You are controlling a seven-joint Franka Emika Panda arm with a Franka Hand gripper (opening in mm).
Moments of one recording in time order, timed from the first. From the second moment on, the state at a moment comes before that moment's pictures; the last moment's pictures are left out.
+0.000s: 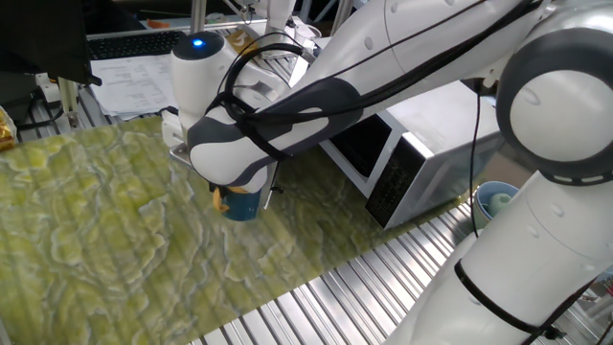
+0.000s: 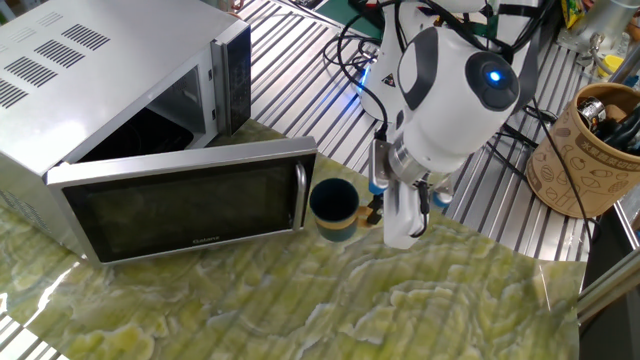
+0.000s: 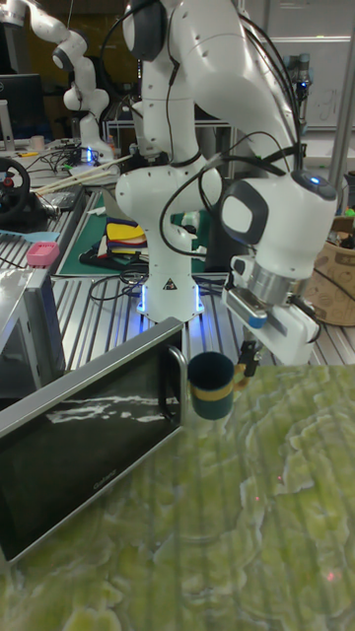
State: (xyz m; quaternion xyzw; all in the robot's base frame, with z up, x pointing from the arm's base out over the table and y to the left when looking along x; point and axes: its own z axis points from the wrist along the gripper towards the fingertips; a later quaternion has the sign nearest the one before) arm 0.441 0.146 0.200 0.51 0.85 -0.08 0.07
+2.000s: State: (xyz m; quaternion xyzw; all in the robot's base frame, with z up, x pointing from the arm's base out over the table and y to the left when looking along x) arm 0.505 0.204 0.343 0.49 0.87 -0.06 0.07
